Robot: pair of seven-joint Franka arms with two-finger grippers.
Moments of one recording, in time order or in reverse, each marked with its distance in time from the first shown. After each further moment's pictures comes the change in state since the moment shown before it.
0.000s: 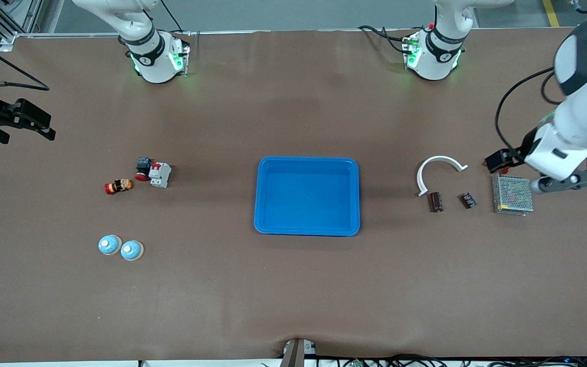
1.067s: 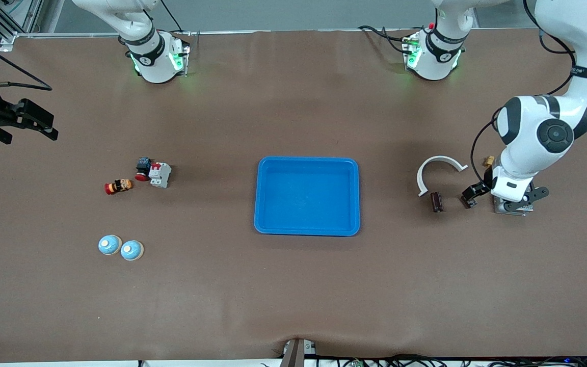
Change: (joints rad) left arm 0.147 0.157 -0.001 -0.463 0.037 0.708 -0.176; right arm 0.007 0.003 0.001 0.000 0.000 -0.005 0.000
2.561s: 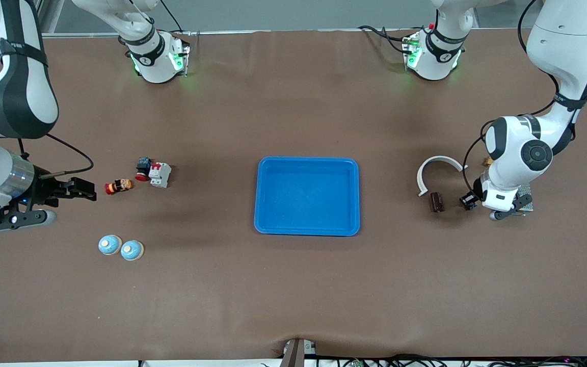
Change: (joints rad) left arm 0.025 0.162 0.001 0.017 0.000 0.136 -0.084; right arm 0.010 0.322 -0.009 0.001 -0.015 0.240 -0.093
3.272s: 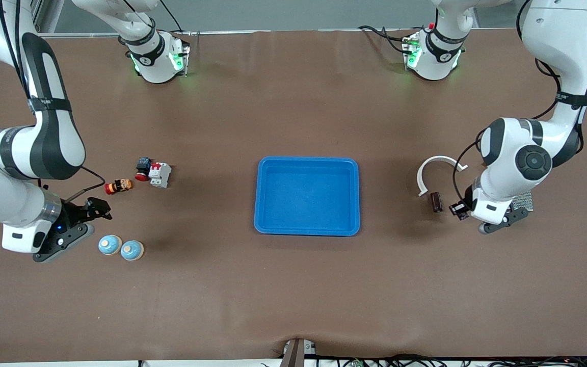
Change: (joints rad) left arm -0.105 -0.041 -0.076 0.231 0.000 -0.309 -0.060; right arm -0.003 0.177 -0.005 0.037 -0.001 0.183 -0.575
